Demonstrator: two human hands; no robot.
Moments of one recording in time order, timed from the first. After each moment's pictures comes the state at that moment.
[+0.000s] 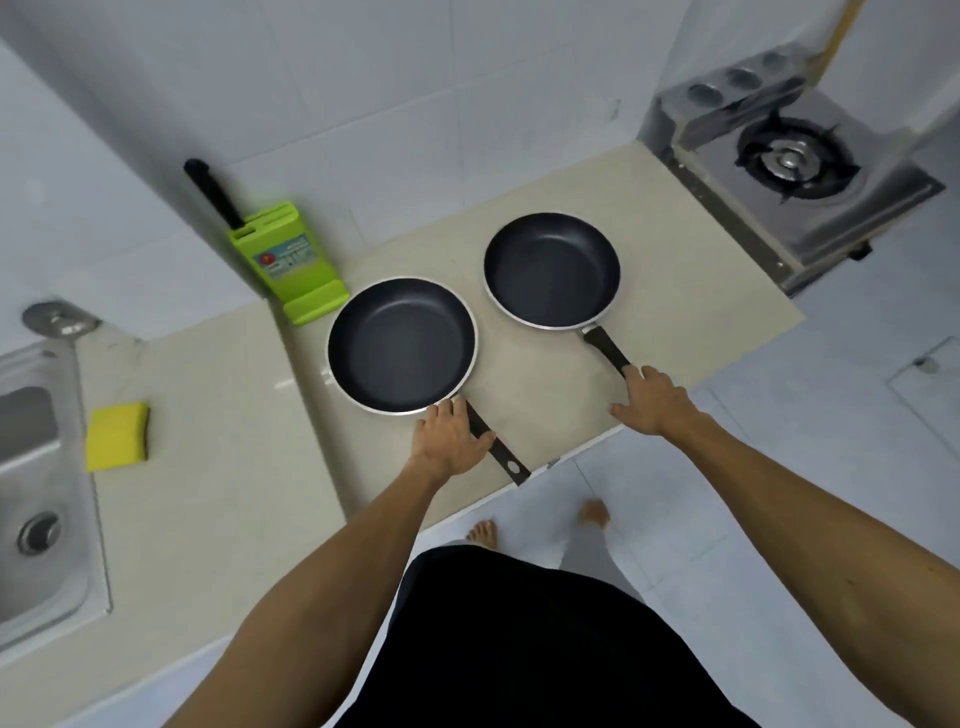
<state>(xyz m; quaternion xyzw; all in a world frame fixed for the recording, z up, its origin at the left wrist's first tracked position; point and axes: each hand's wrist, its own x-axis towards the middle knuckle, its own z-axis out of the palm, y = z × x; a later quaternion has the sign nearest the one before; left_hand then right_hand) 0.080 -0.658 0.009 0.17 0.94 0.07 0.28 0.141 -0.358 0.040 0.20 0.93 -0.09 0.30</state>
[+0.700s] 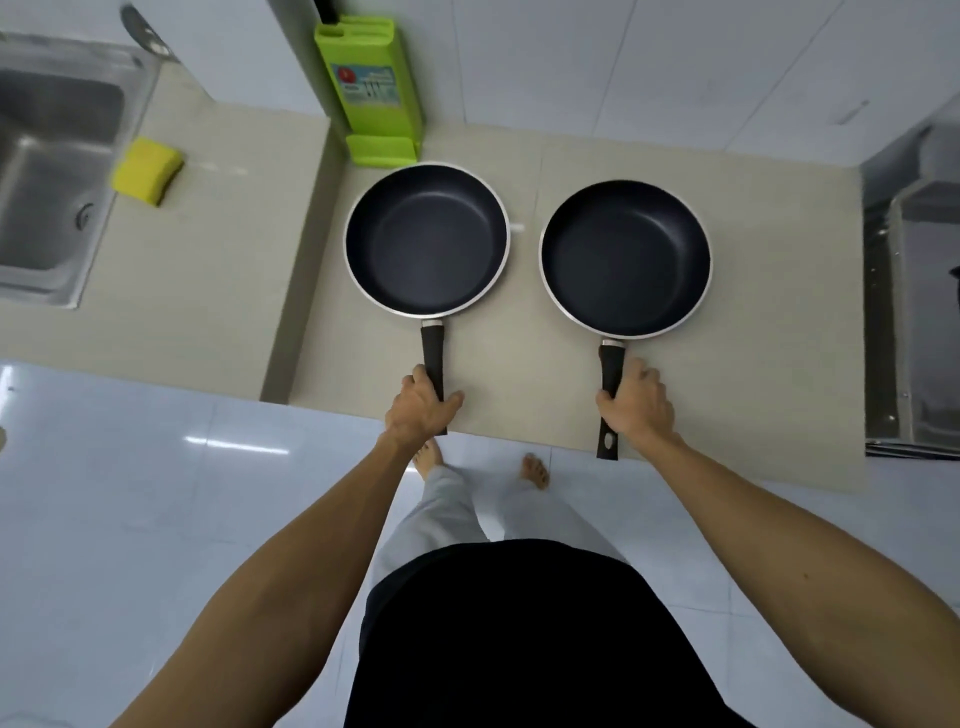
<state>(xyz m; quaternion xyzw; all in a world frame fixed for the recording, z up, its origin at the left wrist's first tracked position) 0.134 -0.553 -0.032 -0.30 0.86 0.30 0.28 0.054 -0.264 -0.035 0.09 0.95 -0.12 0.28</state>
